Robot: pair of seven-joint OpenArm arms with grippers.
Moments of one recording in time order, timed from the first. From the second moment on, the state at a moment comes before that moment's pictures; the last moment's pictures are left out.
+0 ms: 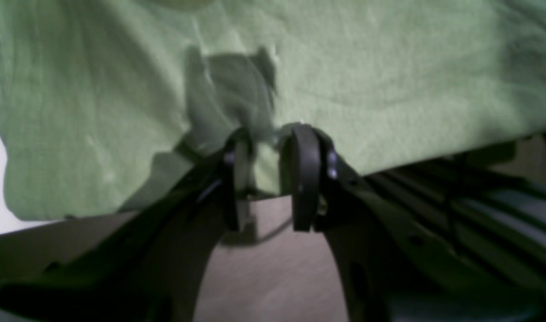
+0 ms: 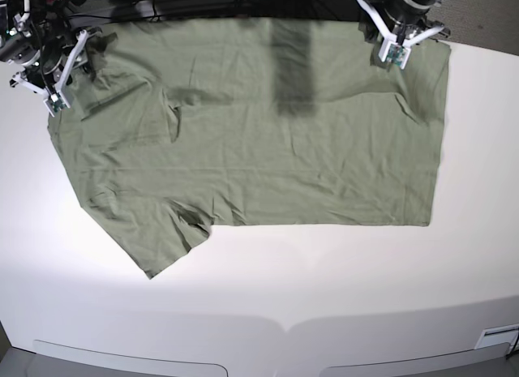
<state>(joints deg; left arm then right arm) 41.3 -14.2 7.9 111.2 -3.4 -6.2 41.2 -38.1 34.7 21.1 105.0 22.5 26.3 -50.8</state>
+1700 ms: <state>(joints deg) 13.2 -14.2 7.9 99.7 7.3 -2.6 20.2 -24.8 33.7 21.1 105.1 32.9 26.0 -43.6</state>
